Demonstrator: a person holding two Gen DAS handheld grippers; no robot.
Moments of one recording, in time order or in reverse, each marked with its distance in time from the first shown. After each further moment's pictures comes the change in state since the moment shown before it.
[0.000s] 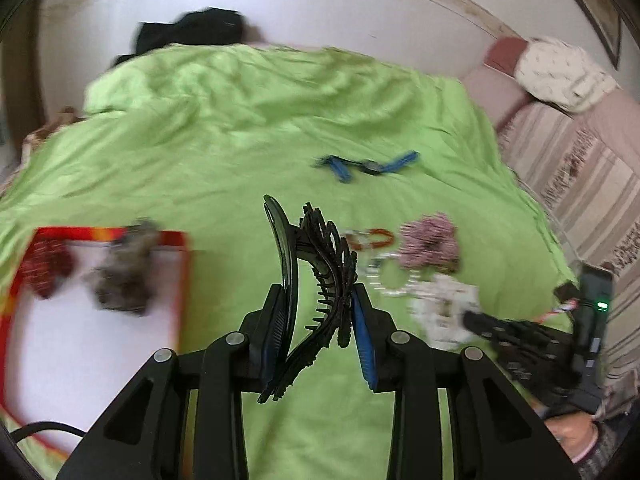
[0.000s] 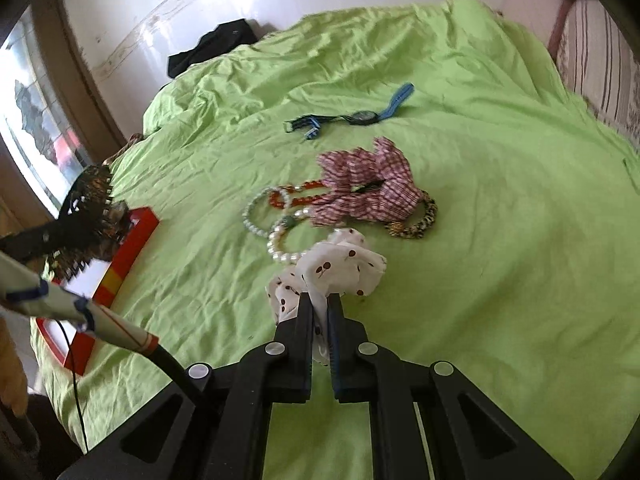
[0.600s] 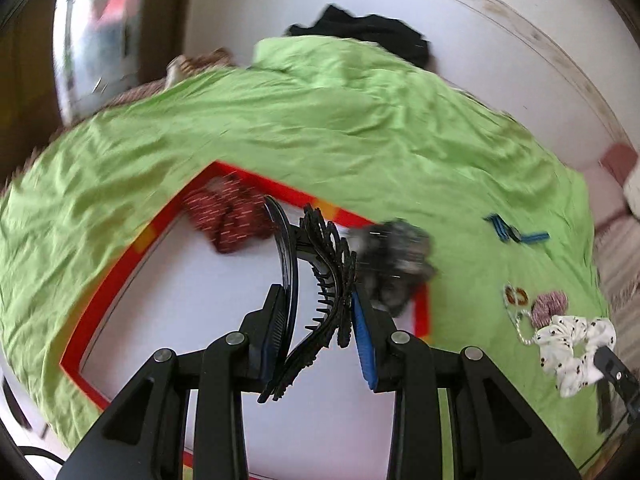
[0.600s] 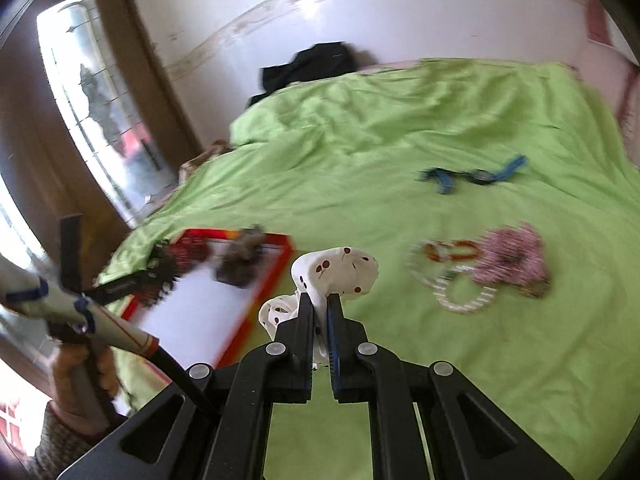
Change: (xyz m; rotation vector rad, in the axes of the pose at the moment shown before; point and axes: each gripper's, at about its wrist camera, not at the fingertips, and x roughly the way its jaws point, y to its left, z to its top) left arm -0.044 0.199 -0.027 -0.380 -0.038 0.233; right arm -0.038 0.146 0.037 -0.106 -0.050 0.206
